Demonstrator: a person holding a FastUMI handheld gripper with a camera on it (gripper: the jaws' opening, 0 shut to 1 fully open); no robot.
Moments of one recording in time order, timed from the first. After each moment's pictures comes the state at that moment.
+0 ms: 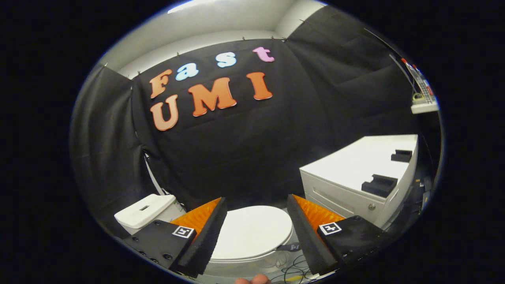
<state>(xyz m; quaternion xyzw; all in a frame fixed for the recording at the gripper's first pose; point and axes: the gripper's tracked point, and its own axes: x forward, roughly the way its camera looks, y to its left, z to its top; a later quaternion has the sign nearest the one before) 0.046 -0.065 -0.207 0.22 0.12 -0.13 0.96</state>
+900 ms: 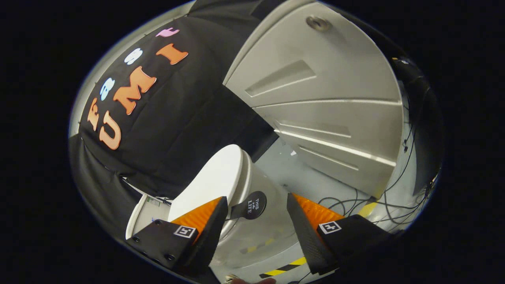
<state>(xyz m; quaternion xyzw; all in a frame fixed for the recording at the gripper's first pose) 0.017 -0.069 -0.465 0.48 0.31 -0.15 0.81</state>
